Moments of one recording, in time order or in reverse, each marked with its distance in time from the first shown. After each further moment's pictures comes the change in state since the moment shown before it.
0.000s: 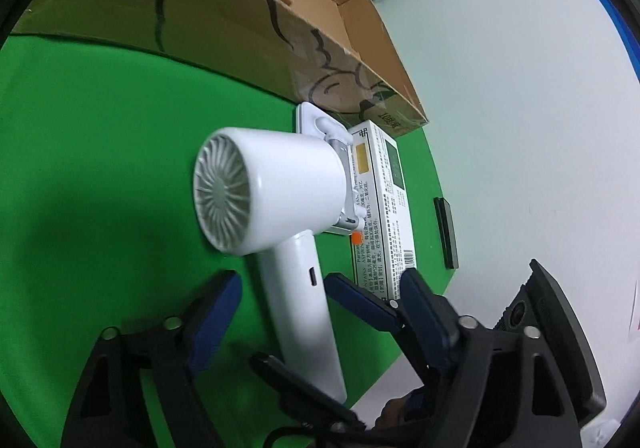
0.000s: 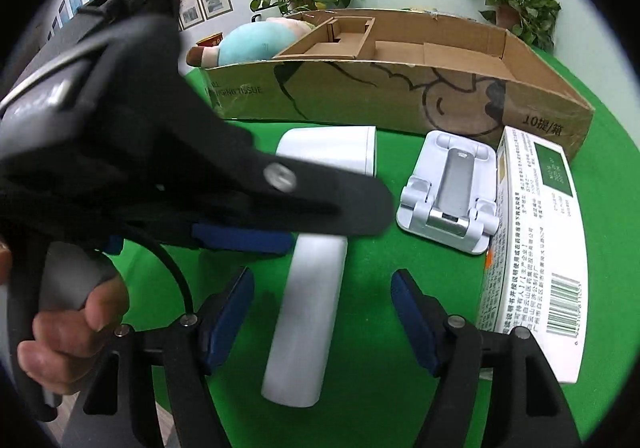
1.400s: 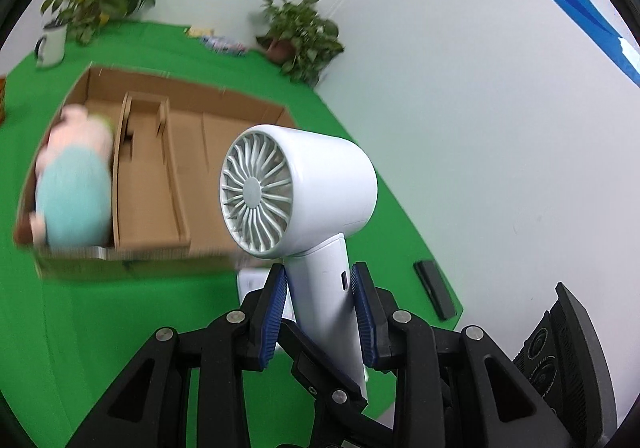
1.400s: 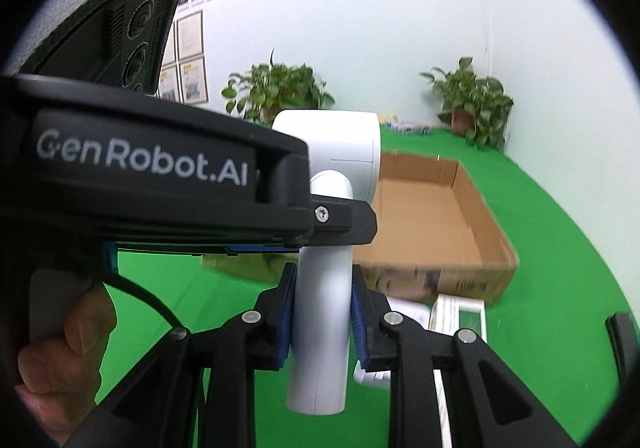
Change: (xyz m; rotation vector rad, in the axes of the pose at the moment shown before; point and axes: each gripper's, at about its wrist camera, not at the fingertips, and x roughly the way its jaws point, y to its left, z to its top) left arm -0.073 -0.150 0.107 0.317 -0.285 0.123; right arm -0.095 0.025 0.088 0.004 -0.377 -0.167
